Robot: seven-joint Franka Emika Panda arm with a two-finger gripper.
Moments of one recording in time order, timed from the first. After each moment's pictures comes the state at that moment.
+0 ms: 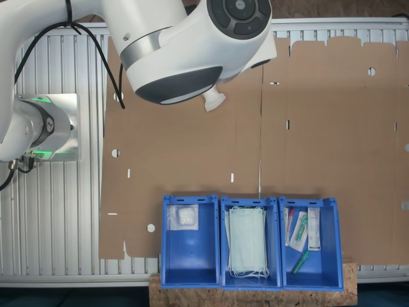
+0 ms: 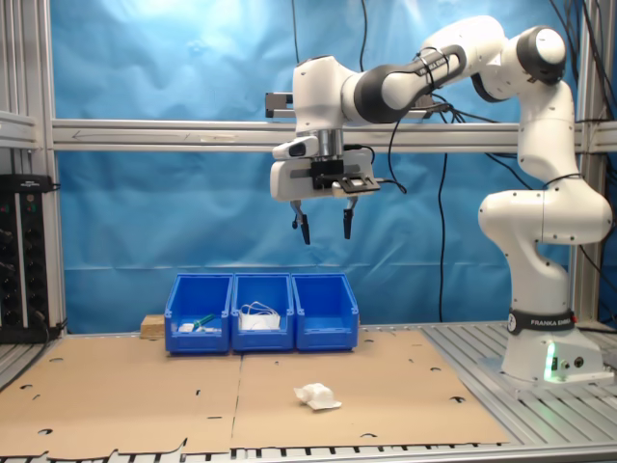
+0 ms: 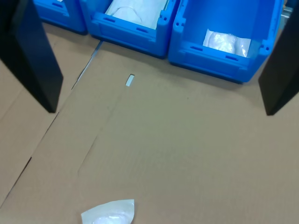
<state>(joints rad) 1.09 -0.33 -0.88 -2.21 -0.27 1.92 -0.70</state>
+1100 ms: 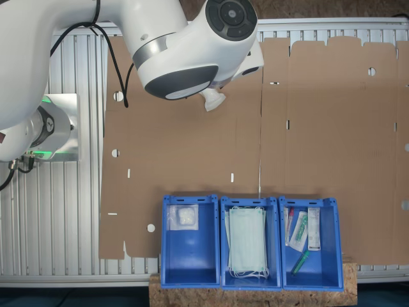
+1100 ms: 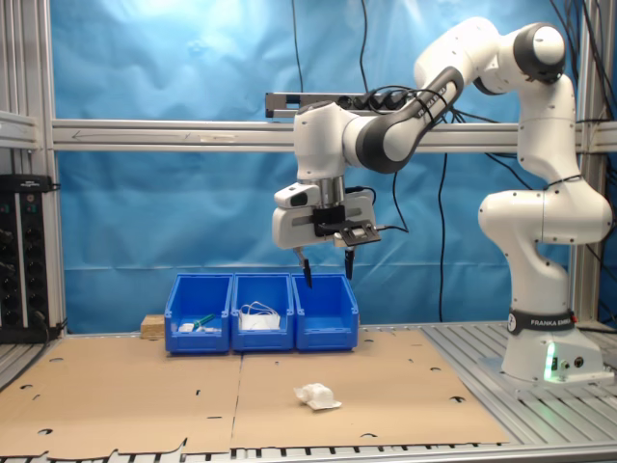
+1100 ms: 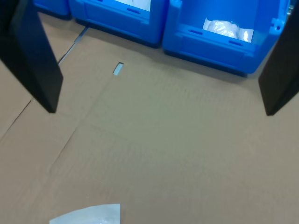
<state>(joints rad) 1.09 -0.18 -0.91 -2.33 -0.27 2.10 -0.70</state>
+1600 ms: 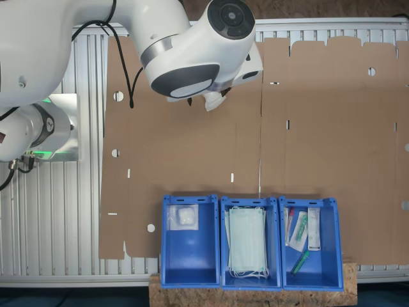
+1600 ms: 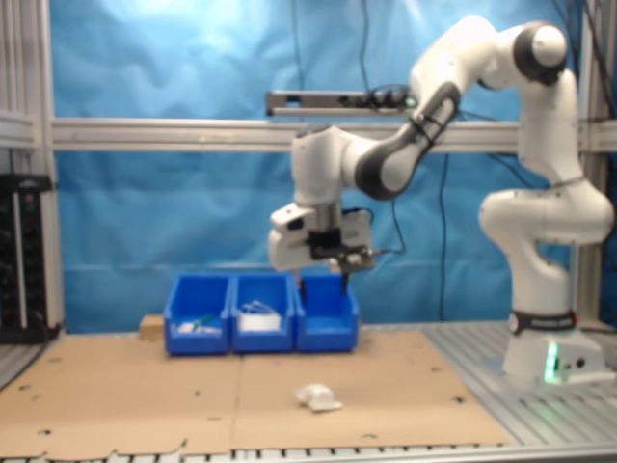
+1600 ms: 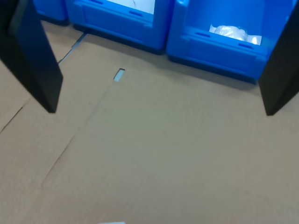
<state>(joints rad) 1.09 -0.04 -0.92 -2.35 -0.26 2.20 -0.70</state>
